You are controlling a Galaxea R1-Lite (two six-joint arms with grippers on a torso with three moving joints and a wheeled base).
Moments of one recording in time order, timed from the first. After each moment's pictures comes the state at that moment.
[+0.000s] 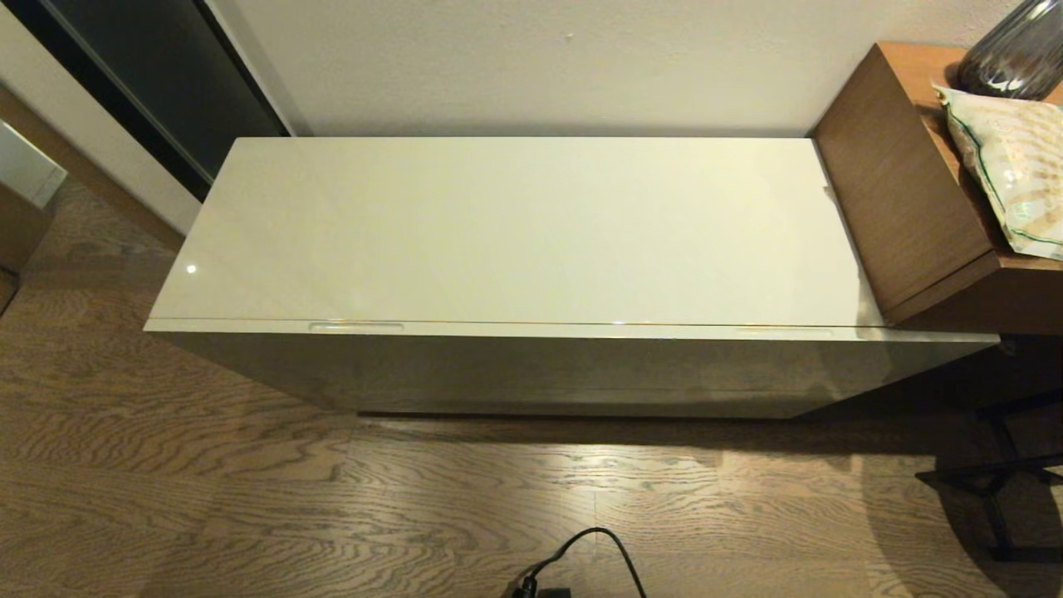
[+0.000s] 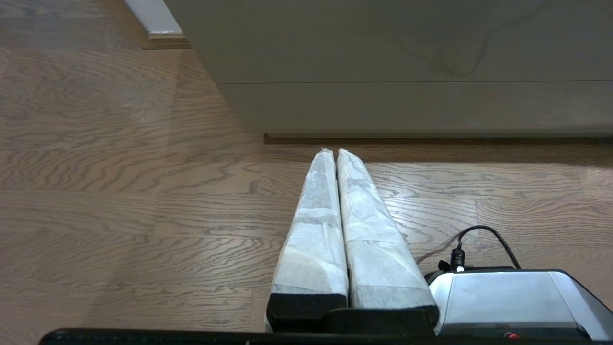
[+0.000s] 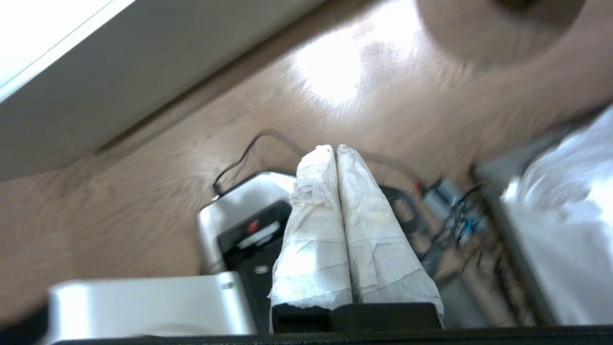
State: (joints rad) left arm 0.00 0.00 -0.02 0.05 -0.01 0.06; right arm 0.07 0.48 -1.52 1.51 -0.23 0.52
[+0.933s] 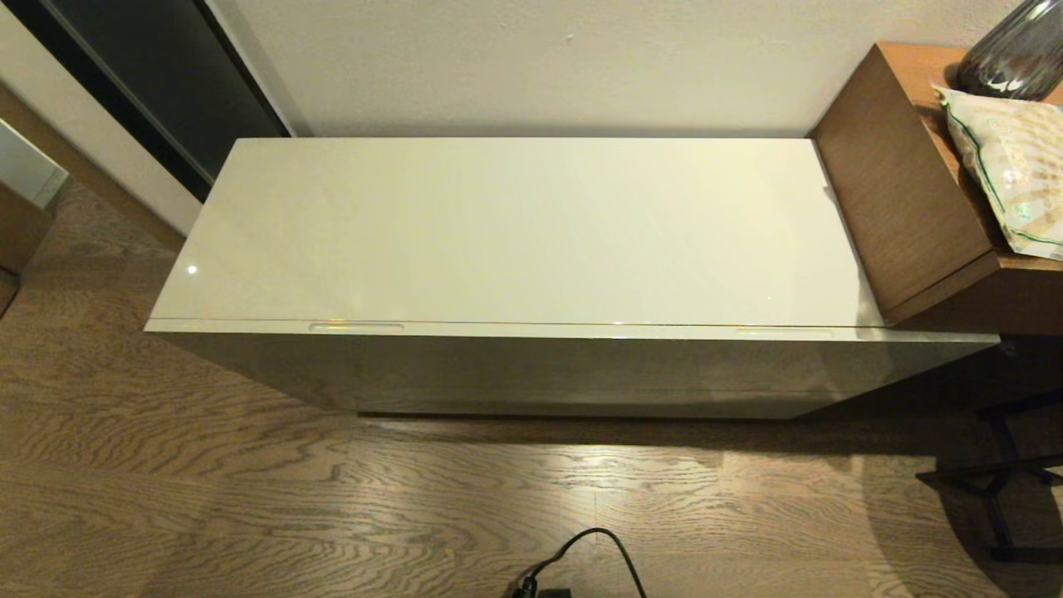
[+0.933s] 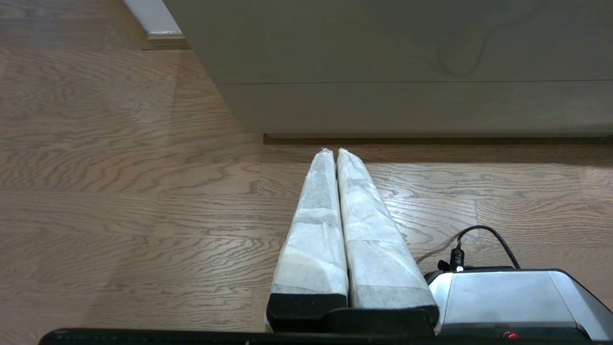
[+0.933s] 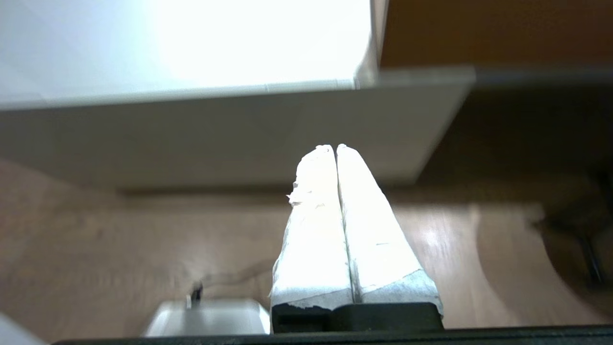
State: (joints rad) left arm 0.00 0.00 -0.02 0.05 -0.01 0.06; right arm 0.00 0.01 -0.65 0.51 0.05 0.06
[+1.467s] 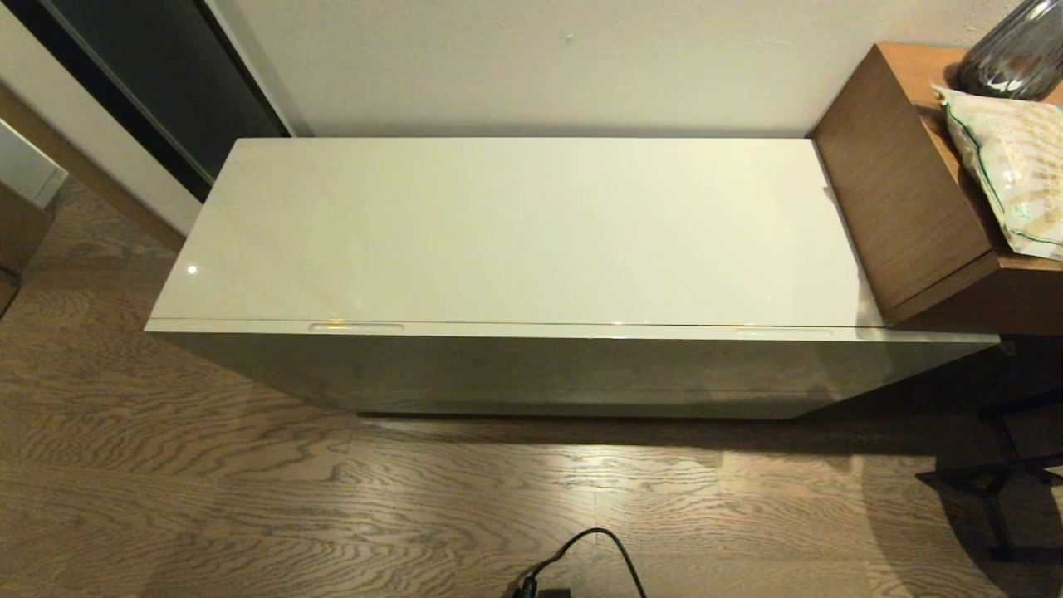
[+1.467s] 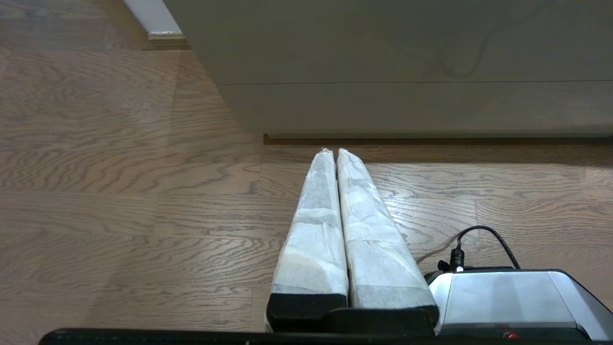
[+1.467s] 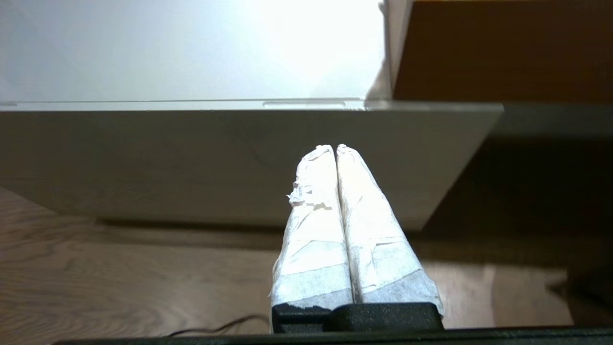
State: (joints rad) left arm 0.00 0.00 -0.02 0.05 -0.01 0.06; right arm 0.00 0.00 -0.09 -0.18 0.08 0.01
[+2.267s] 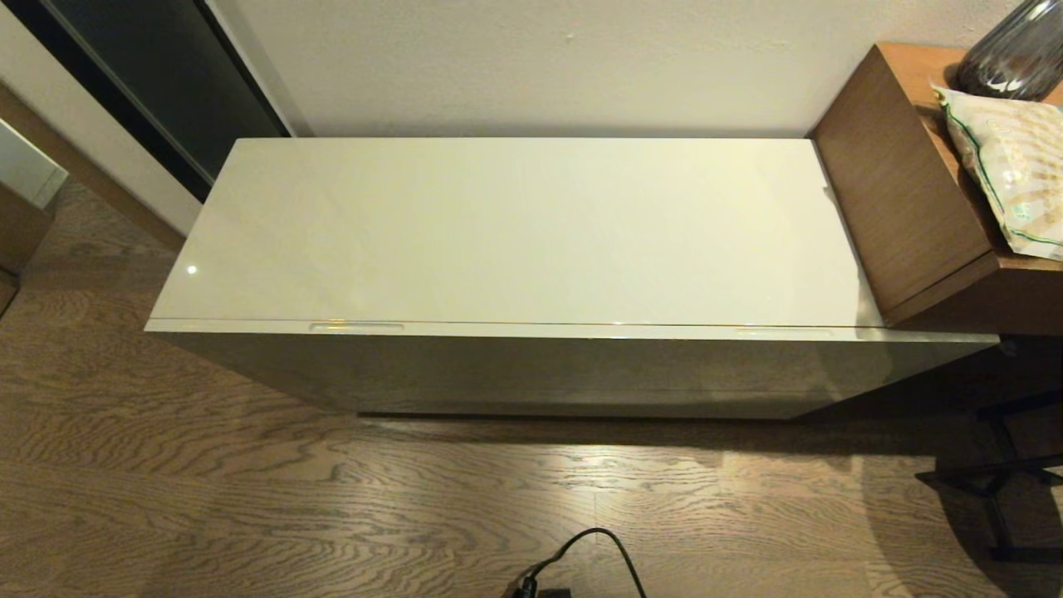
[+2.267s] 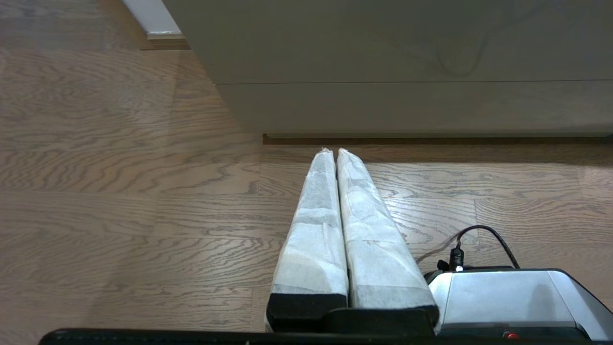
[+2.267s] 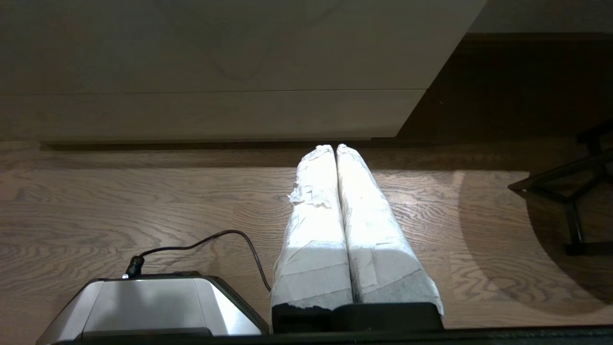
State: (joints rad) left arm 0.00 0.00 -0.02 0.05 -0.01 0.06; right arm 0.00 0.00 0.00 0.00 0.00 -0.02
